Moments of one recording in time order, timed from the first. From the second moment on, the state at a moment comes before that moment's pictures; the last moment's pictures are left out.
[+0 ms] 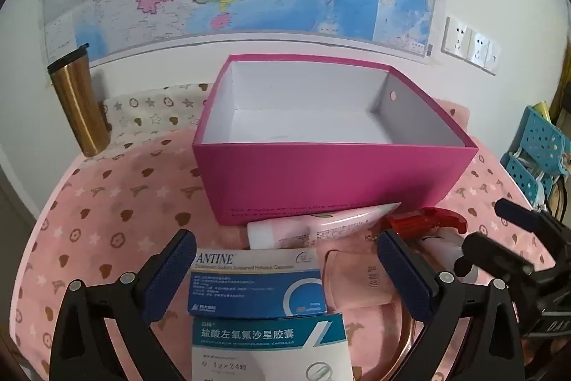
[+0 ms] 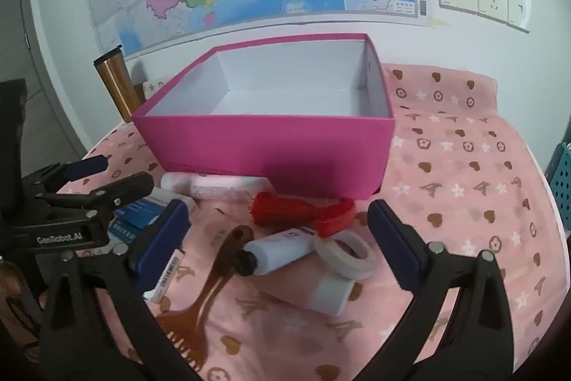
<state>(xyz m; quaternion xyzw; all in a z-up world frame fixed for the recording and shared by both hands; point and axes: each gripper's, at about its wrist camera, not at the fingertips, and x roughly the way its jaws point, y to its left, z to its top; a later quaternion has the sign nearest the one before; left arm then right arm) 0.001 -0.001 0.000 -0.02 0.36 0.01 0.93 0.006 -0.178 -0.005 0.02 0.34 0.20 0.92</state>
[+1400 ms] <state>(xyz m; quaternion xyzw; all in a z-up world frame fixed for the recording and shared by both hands) -0.011 0.005 -0.001 -0.03 0.34 0.00 0.94 -0.003 -0.151 -0.014 0.04 0.35 0.23 0.91</state>
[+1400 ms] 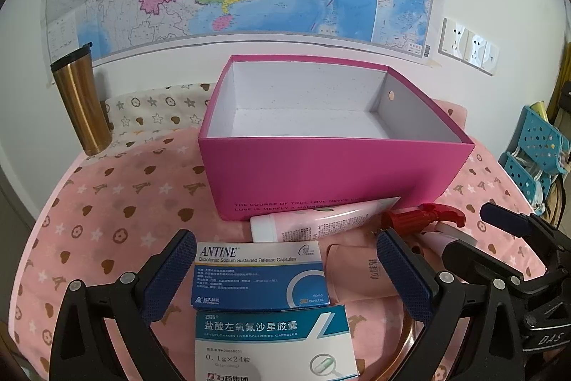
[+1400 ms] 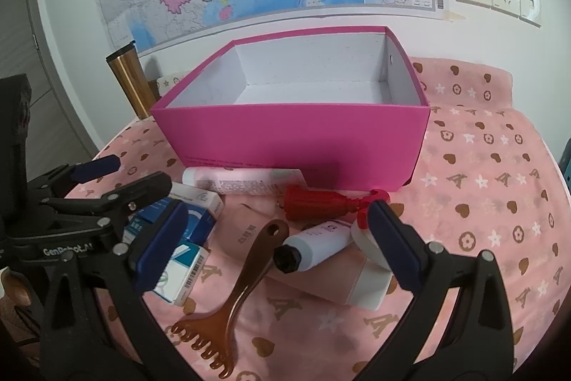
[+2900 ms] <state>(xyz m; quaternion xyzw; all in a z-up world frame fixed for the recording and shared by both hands) -0.042 0.064 -0.039 -0.06 0.40 -0.04 0.91 -0.024 -0.079 -0.044 0.01 0.42 0.39 0.82</state>
